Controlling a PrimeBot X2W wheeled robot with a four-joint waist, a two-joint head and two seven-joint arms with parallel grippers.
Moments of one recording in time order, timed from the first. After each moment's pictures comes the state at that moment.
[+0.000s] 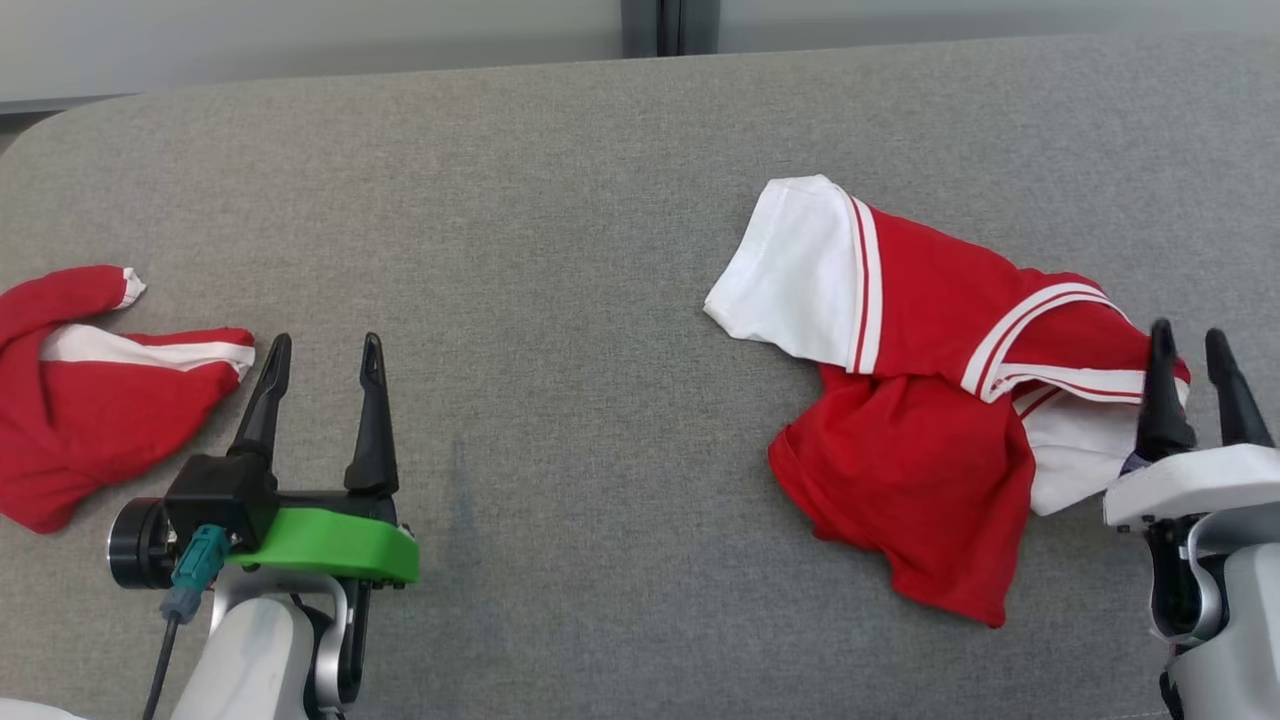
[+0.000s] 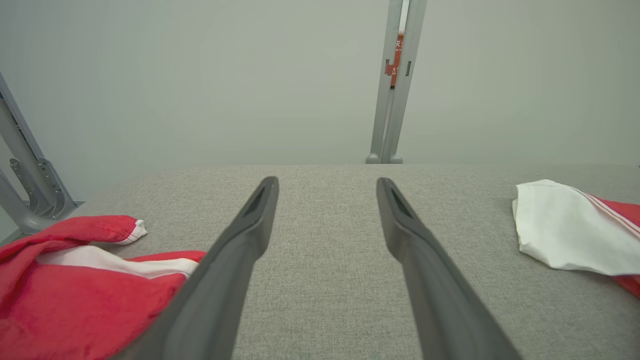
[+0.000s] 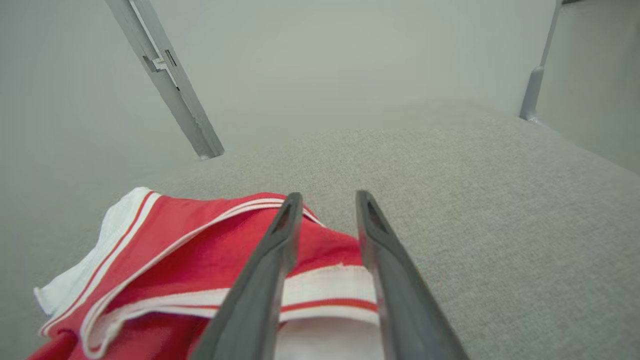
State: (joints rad) left arm -0.24 0.21 -0.25 0.18 -0.35 0.09 -0.26; right arm -0.25 -0.13 -0.24 0.37 0.30 0.13 -0.21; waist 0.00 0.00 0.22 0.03
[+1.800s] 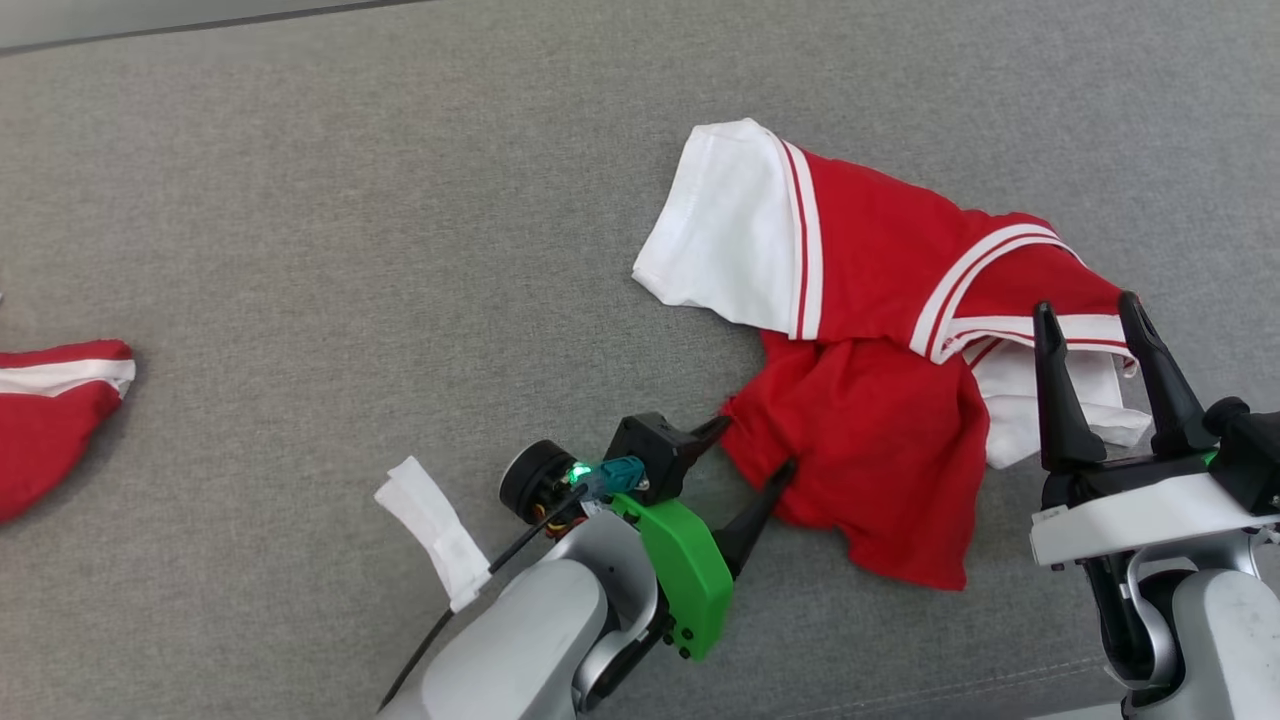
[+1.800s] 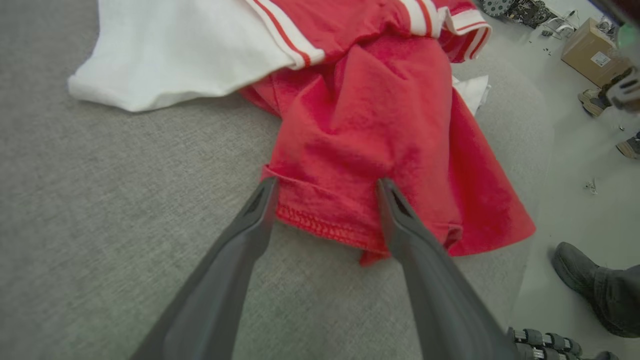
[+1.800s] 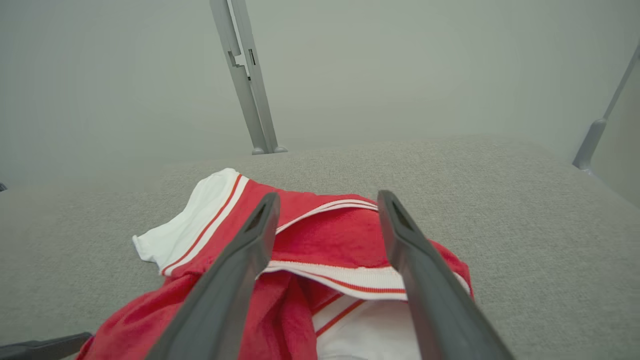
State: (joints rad) left arm -0.51 0.05 -0.85 0.44 -0.53 -0.10 0.02; right arm -0.11 -0.14 -0.03 -0.04 0.25 0.13 -0.16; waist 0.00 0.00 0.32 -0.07
